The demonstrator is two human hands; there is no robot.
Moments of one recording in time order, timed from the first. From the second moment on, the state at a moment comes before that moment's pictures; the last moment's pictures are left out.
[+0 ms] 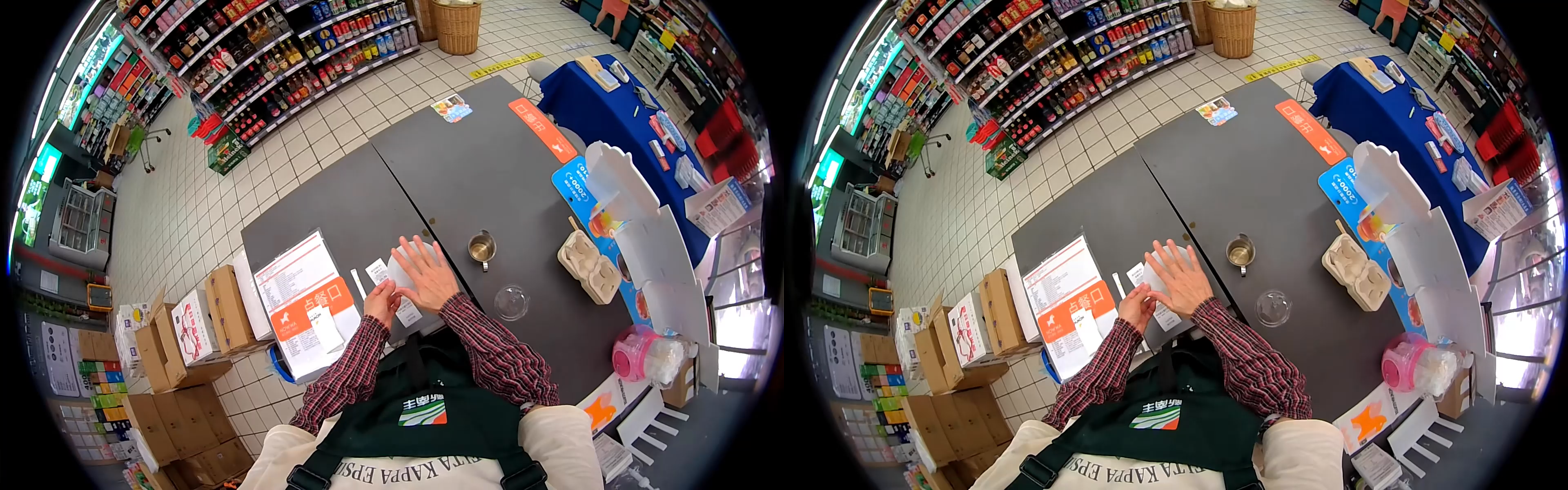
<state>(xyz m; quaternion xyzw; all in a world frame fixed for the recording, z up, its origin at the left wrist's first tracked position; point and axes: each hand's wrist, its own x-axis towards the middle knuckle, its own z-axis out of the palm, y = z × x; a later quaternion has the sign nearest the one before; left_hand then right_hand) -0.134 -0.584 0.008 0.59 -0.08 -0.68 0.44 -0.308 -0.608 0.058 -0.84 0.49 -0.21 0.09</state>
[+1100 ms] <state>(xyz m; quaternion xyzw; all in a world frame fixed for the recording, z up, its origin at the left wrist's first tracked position) -0.140 -0.513 0.111 0.42 -0.03 -0.90 0.14 -0.359 -0.506 0.099 -0.69 0.48 -0.53 0.12</state>
